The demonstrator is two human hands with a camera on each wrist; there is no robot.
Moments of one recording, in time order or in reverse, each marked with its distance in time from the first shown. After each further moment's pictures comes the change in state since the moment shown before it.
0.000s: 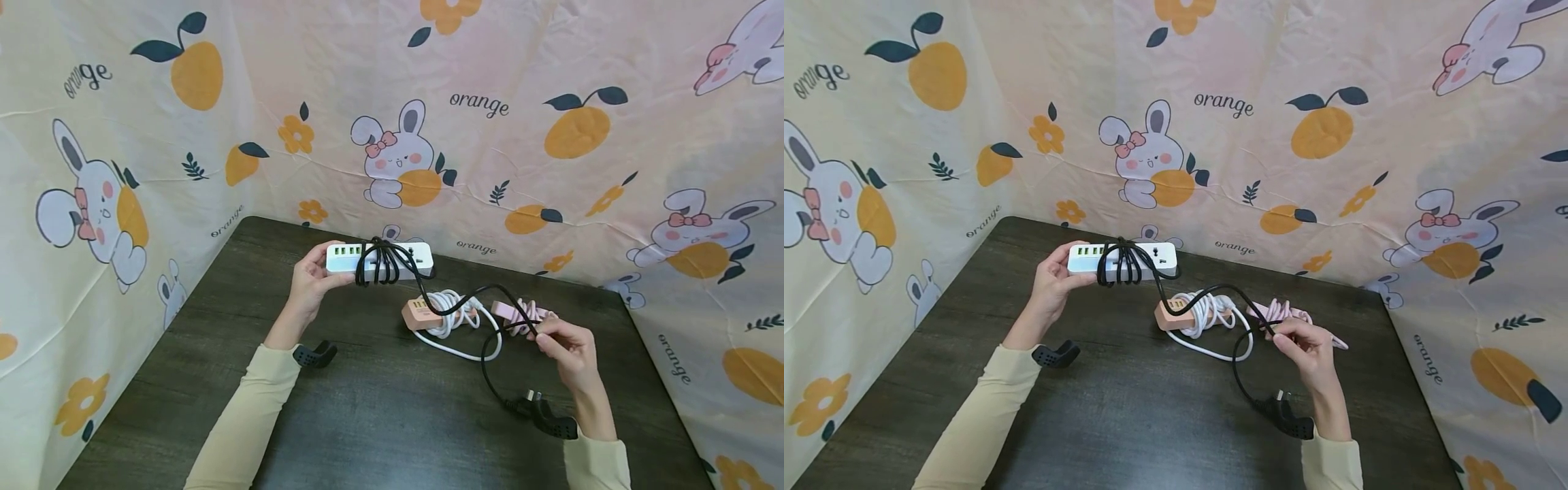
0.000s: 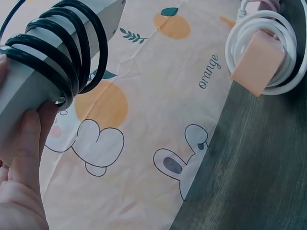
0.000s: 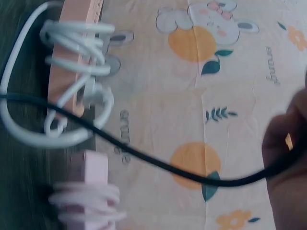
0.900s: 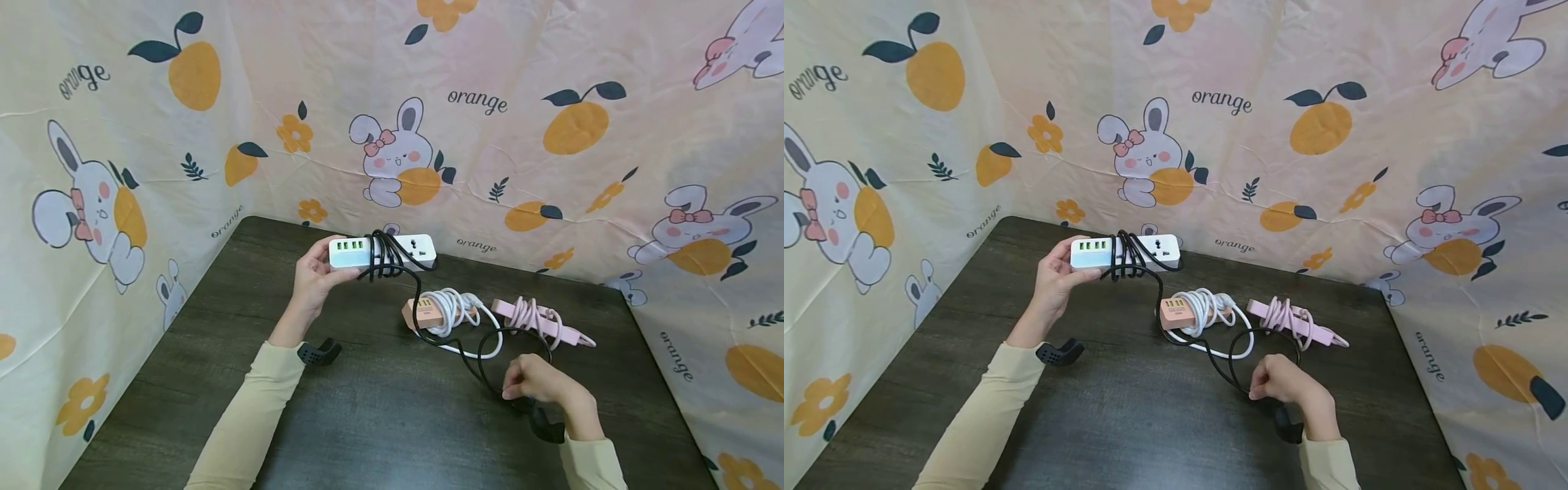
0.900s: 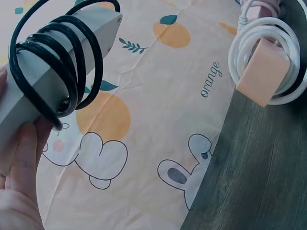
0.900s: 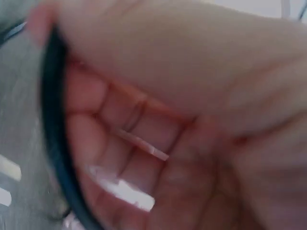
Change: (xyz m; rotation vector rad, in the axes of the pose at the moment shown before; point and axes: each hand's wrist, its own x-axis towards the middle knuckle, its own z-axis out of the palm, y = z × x) left_hand 0.004 0.001 0.009 0.003 0.010 0.083; right_hand -0.030 0.014 0.000 -0.727 -0.700 0.781
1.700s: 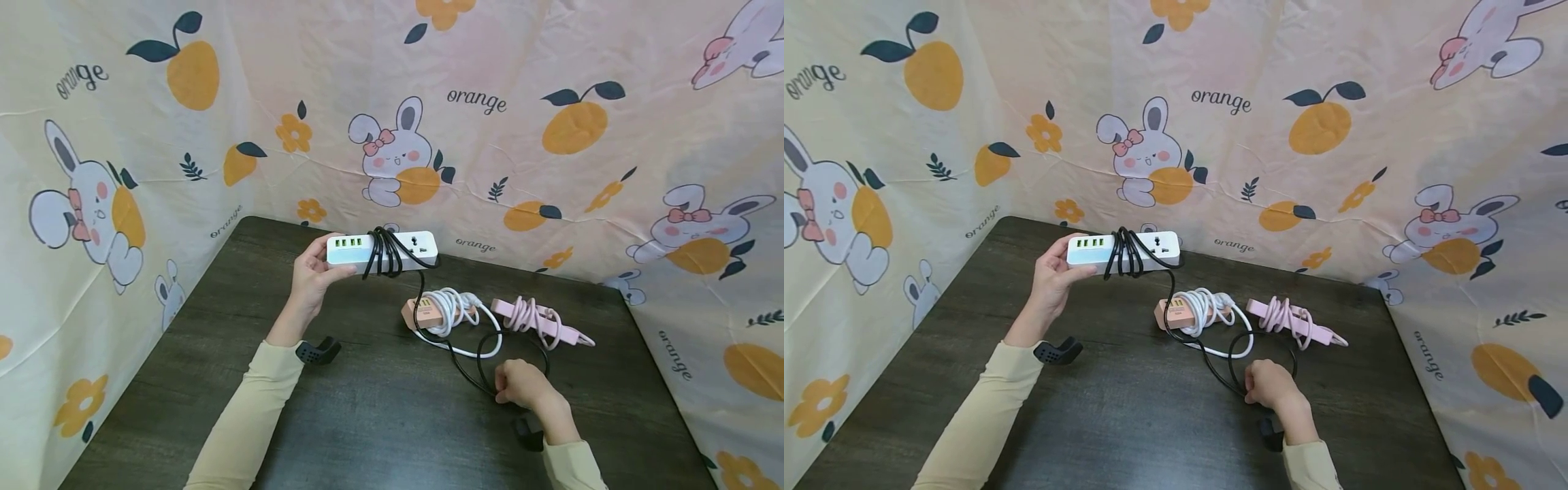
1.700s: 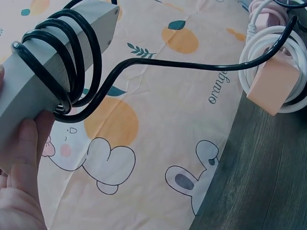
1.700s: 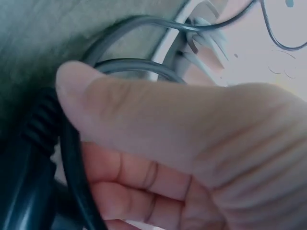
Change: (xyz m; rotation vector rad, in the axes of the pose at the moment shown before) left_hand -0.001 0.007 0.002 -0.011 0.014 -0.031; right_hand 0.012 -0.007 0.035 -0.256 0.146 0.329
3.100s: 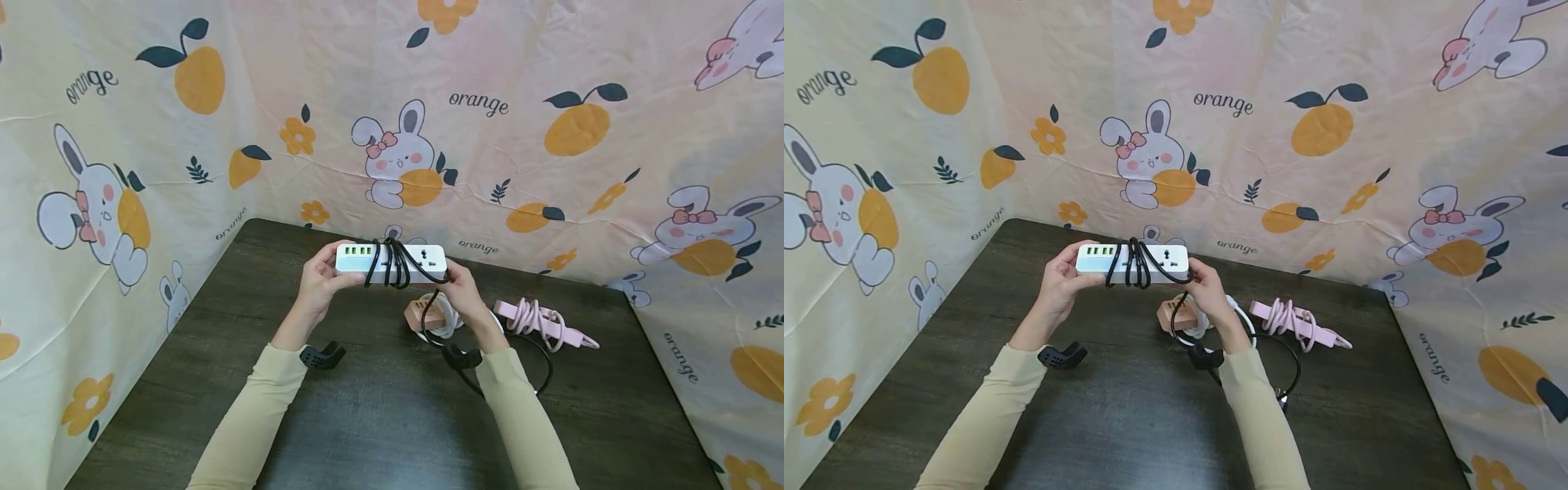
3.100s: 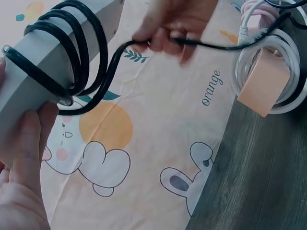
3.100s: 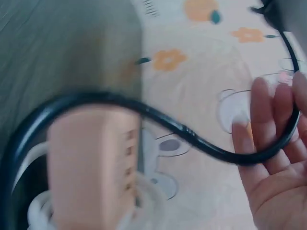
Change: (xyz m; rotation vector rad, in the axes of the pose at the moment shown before) left_hand -0.003 -0.002 0.002 -0.007 -0.073 -0.039; right_hand 0.134 -0.087 -0.045 1.070 0.332 -0.341
